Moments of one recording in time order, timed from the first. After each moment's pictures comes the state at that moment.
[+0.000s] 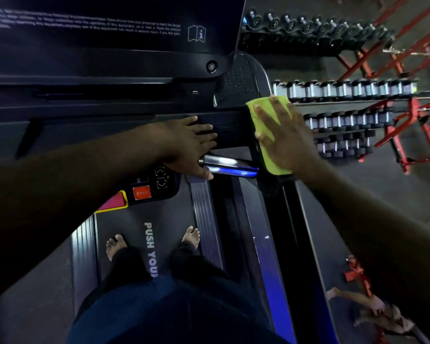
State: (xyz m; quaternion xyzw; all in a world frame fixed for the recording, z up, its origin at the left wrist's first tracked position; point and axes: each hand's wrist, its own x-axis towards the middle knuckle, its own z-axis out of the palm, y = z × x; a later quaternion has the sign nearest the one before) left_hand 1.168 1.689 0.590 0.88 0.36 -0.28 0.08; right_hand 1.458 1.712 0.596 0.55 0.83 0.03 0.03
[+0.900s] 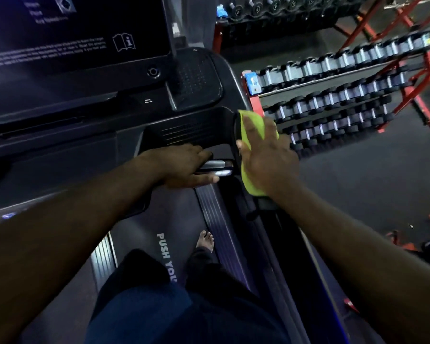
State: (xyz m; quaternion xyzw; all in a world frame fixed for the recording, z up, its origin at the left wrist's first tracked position) left_hand 1.228 1.685 0.567 0.89 0.37 -0.15 0.24; right_hand 1.474 1.651 0.568 0.67 0.74 0.00 -0.01
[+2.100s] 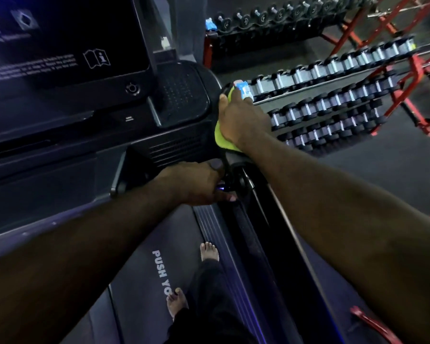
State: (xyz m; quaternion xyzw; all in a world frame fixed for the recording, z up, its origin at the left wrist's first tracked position) left_hand 1.292 1.697 0.547 0.87 0.40 -0.15 0.25; right_hand 1.439 1.782 0.577 0.76 0.64 -0.14 -0.05
